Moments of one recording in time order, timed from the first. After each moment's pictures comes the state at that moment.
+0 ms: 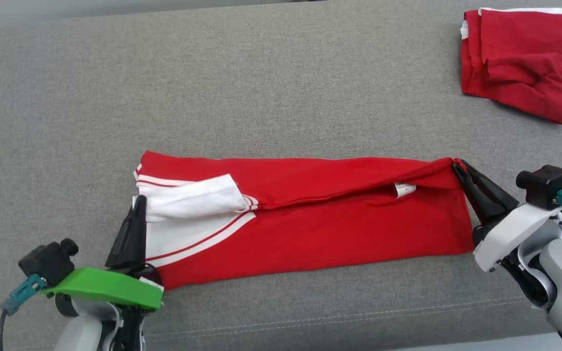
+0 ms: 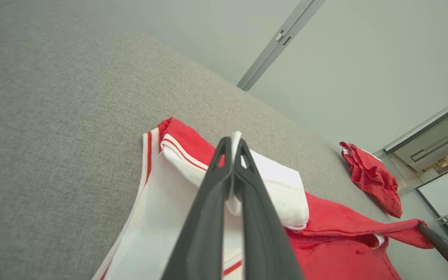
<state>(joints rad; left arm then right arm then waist) -0.14 0.13 -0.25 0.20 -0.88 -0.11 -0.24 -0.30 -0.50 0.56 0.33 0.60 0.10 -0.23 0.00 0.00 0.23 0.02</state>
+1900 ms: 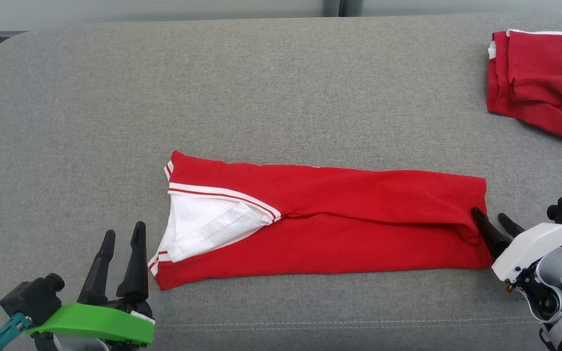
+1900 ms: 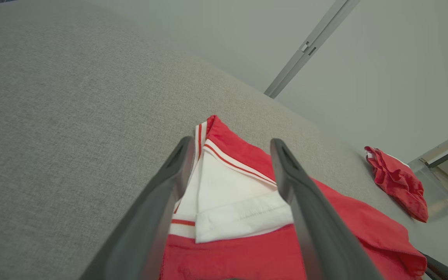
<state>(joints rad) 0.07 0.18 -0.23 -0.05 -0.85 0.04 -0.20 -0.24 -0.39 0.41 0.58 0.92 0.08 -0.03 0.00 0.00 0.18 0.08</state>
